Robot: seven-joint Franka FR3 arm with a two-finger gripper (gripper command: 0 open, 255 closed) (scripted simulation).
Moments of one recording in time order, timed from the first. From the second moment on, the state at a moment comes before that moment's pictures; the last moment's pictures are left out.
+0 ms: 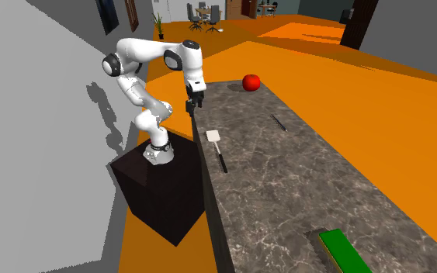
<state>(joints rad) 0.02 -0.80 0.05 -2.37 0.12 1.51 -0.13</state>
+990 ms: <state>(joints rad) -0.19 -0.40 0.15 -2.16 0.07 1.78 0.39</state>
